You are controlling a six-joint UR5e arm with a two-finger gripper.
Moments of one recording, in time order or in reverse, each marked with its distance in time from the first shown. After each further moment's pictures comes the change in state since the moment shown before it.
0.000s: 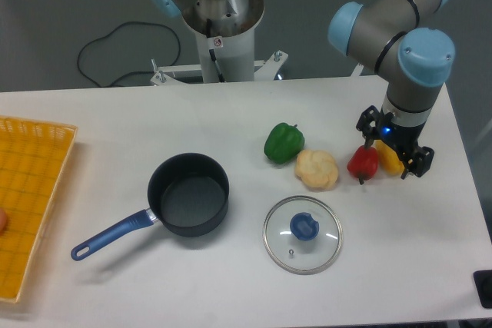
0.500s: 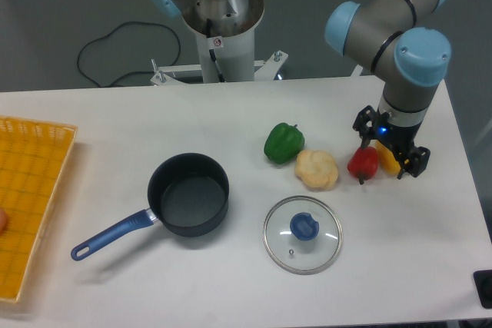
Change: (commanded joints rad) arm -0.006 0.006 -0.077 0.017 0.002 -0.011
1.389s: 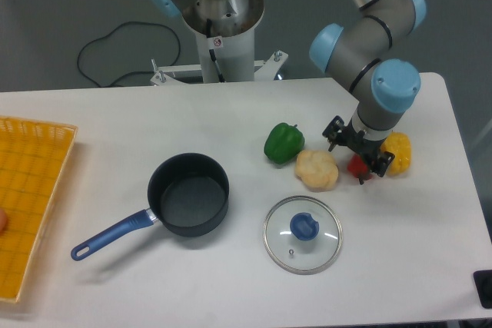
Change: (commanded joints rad) arm -0.024 -0.077 -0.074 0.029 -0.055 -0.307
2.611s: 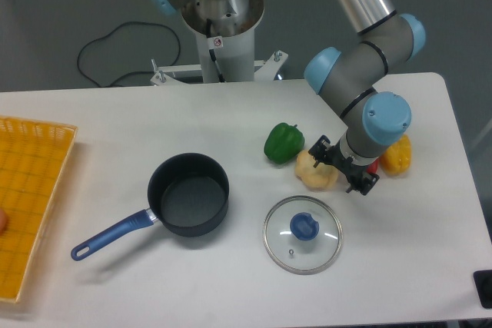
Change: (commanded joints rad) arm -0.045 -0.040 0.051 -0.123 0.032 0.078
